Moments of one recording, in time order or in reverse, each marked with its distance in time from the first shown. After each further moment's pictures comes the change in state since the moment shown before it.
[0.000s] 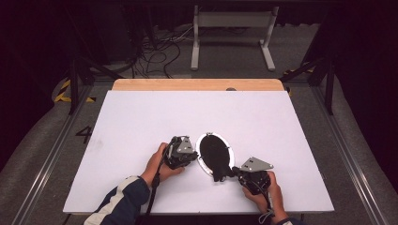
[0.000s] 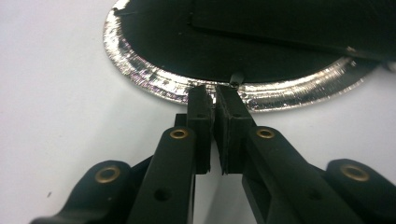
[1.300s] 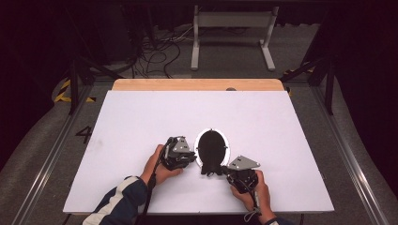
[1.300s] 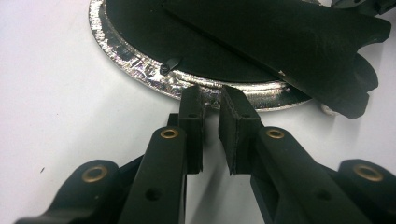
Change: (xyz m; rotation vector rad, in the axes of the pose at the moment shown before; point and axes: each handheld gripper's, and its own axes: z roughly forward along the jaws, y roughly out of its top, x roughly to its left) left arm -0.001 -0.006 -0.007 0.002 -0.024 -0.056; right arm 0.021 0.017 0.017 -0.002 0.003 0.022
